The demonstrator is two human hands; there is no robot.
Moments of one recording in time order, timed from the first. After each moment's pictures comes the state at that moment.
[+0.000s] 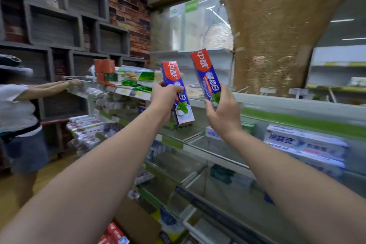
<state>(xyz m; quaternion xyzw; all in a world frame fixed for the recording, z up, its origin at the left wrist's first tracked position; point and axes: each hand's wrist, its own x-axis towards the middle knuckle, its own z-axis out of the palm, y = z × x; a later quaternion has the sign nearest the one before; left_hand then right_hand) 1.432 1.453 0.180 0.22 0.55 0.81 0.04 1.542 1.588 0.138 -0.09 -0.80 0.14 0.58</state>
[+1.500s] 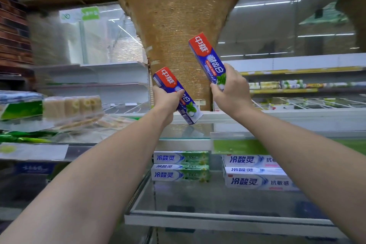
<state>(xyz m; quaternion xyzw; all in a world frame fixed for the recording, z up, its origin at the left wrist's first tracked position) 1.364 1.728 0.234 0.39 0.48 0.75 0.22 1.551 1.762 0.238 -0.28 -0.73 -0.10 0.61</state>
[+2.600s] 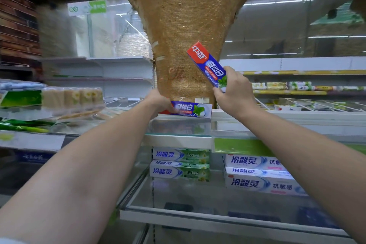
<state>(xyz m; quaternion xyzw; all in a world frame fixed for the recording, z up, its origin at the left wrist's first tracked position) 1.323 1.719 0.230 0.46 0.73 0.49 0.11 1.551 1.776 0.233 -0.31 -0.77 -0.12 0.54</state>
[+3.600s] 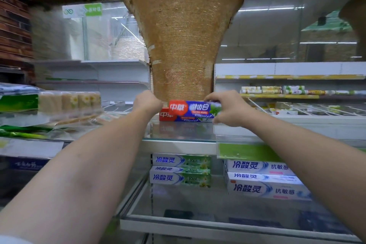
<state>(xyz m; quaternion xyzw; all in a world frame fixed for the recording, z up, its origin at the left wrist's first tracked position) 1.298 1.718 0.236 0.42 0.80 0.41 -0.09 1.549 1.760 0.233 -0.34 -0.89 -0.04 0.32</state>
